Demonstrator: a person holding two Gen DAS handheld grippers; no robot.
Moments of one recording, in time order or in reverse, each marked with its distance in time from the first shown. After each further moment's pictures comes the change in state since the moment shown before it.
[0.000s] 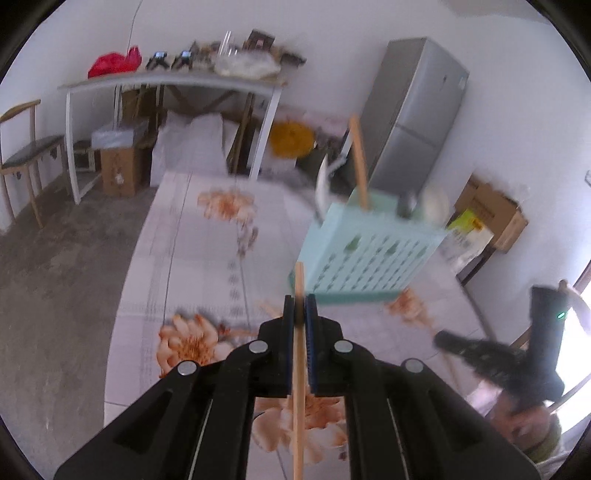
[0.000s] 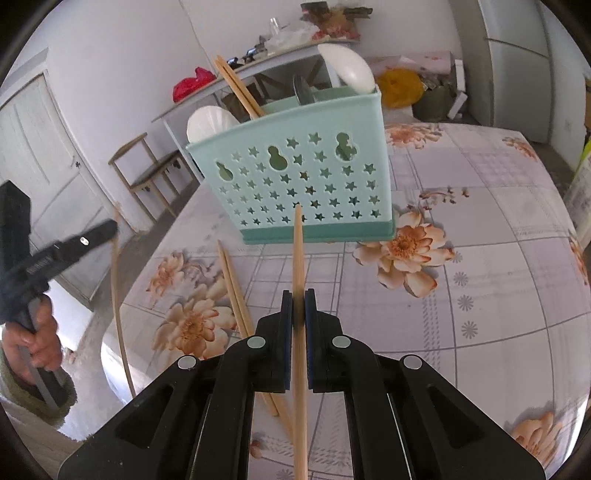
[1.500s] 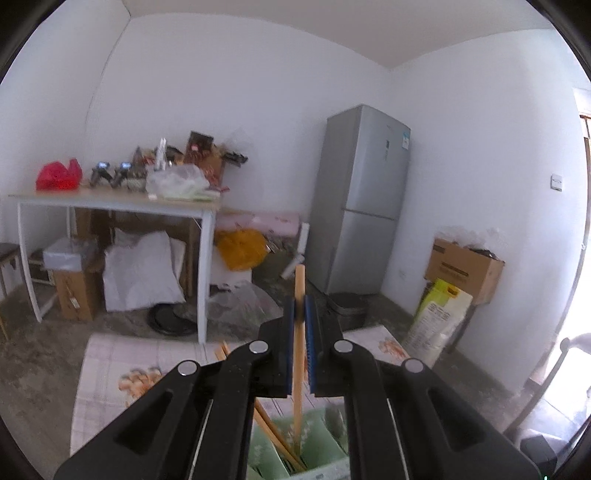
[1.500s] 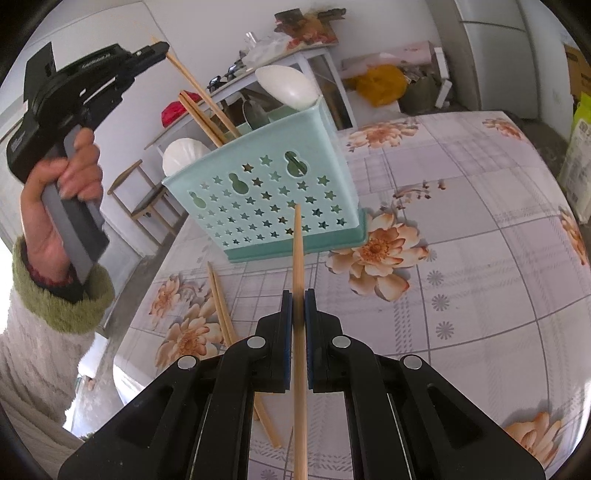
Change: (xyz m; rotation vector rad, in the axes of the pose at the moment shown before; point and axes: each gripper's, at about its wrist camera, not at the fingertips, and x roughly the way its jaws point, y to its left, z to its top) left arm 0.070 -0.100 0.146 0.173 -0.359 -0.122; right arm -0.007 -0.039 0.004 0.110 -0.027 0.039
